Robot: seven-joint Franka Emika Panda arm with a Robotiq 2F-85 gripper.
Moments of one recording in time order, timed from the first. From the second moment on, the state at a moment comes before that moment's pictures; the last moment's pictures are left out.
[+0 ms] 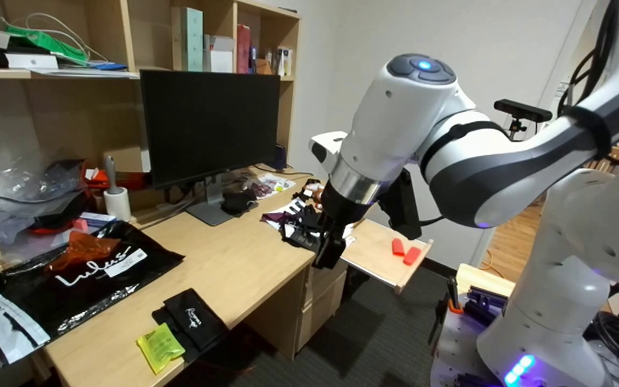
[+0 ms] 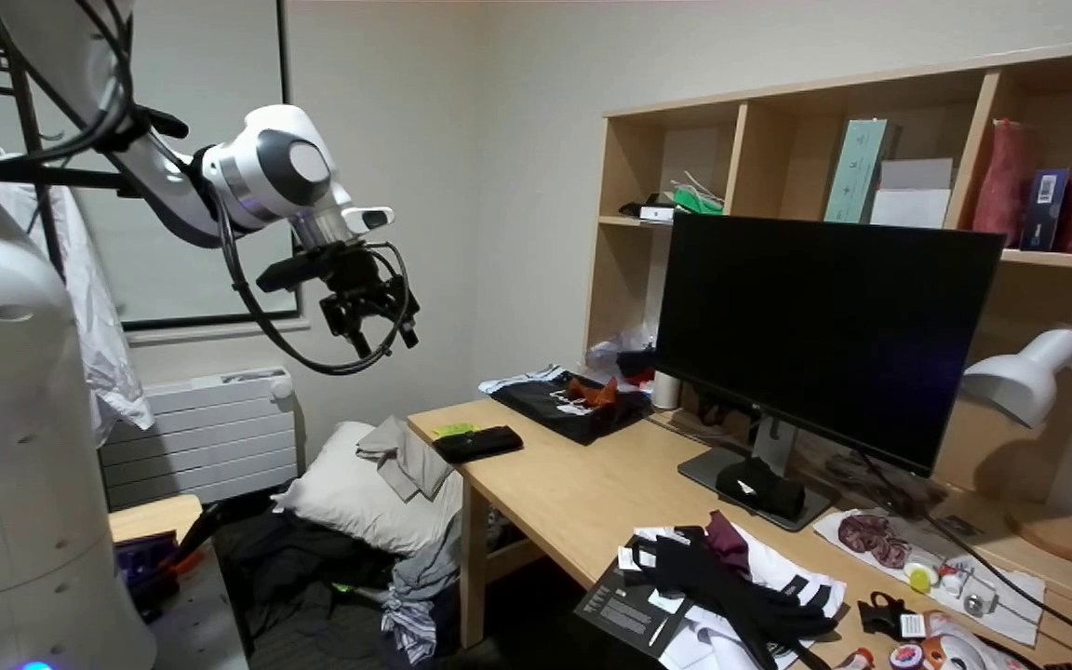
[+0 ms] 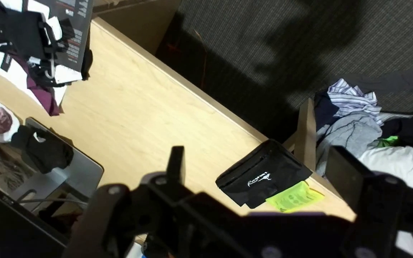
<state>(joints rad) 0.10 -0.43 0.49 -2.76 -0.32 2.57 0.31</state>
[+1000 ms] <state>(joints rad) -0.02 0.24 0.72 -2.39 -1.43 2.32 0.86</state>
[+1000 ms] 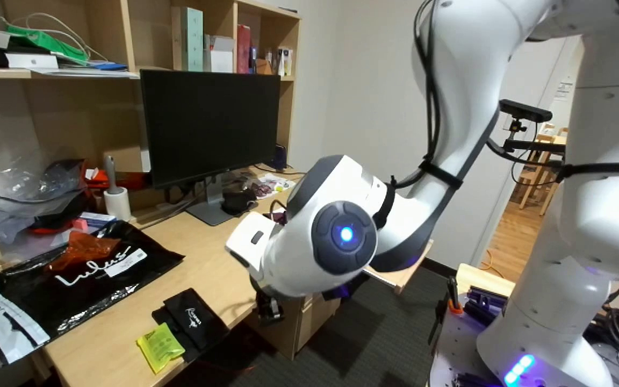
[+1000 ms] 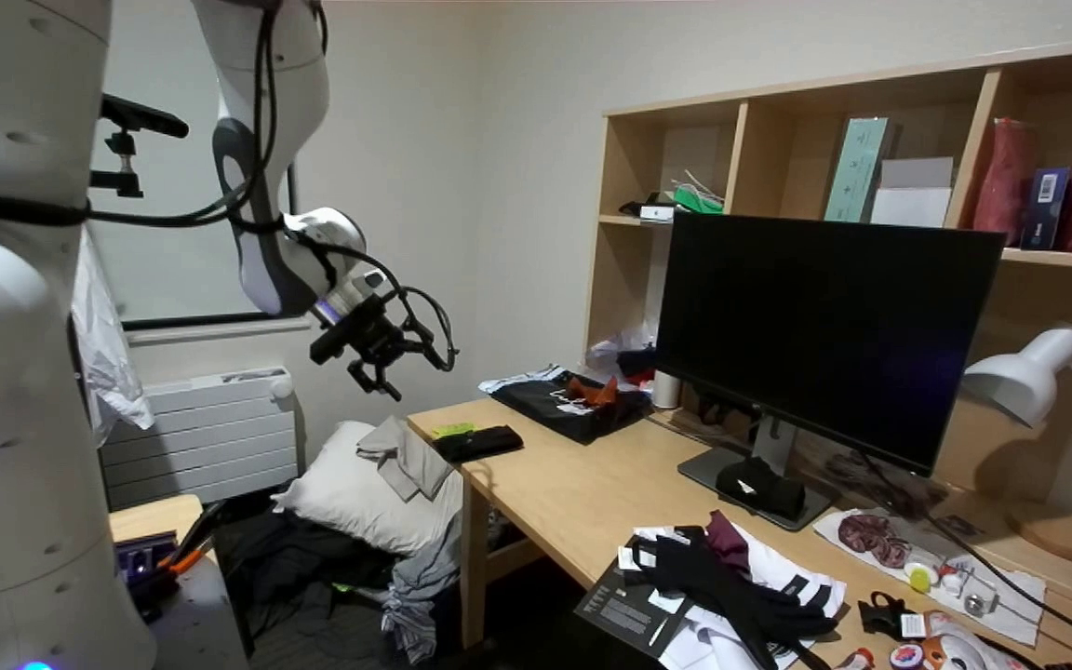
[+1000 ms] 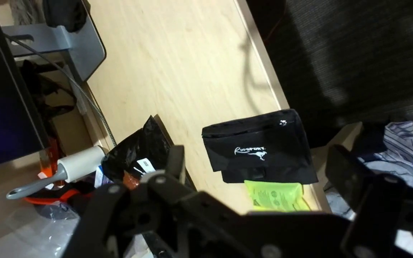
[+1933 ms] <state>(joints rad) 0.42 0.80 0.34 -1.97 -1.74 2.23 1.12</state>
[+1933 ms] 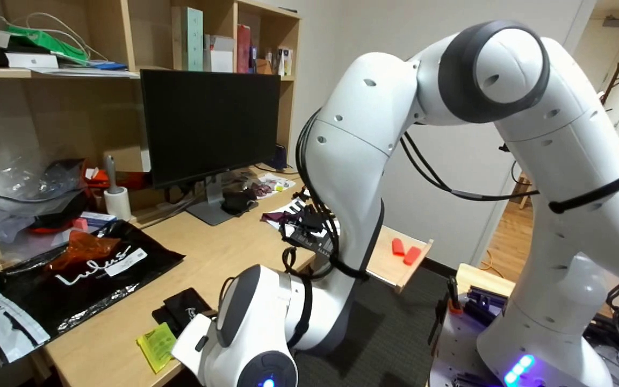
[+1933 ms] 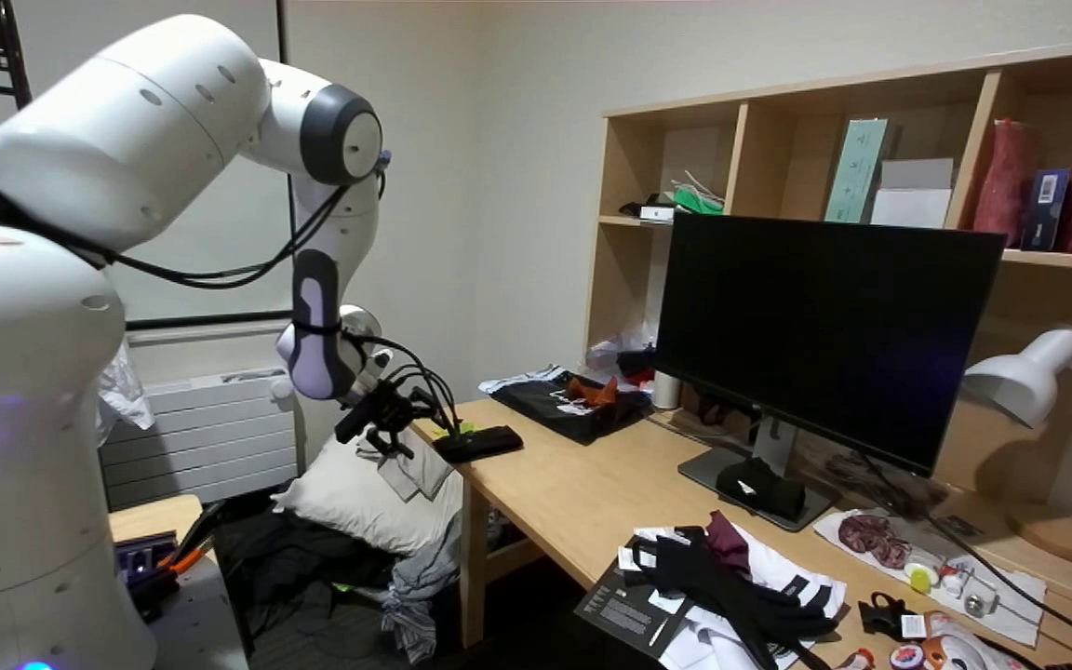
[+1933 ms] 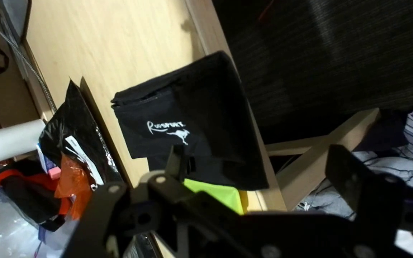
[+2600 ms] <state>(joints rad) 0.42 0.82 0.30 -1.92 -1.76 2.19 1.12</state>
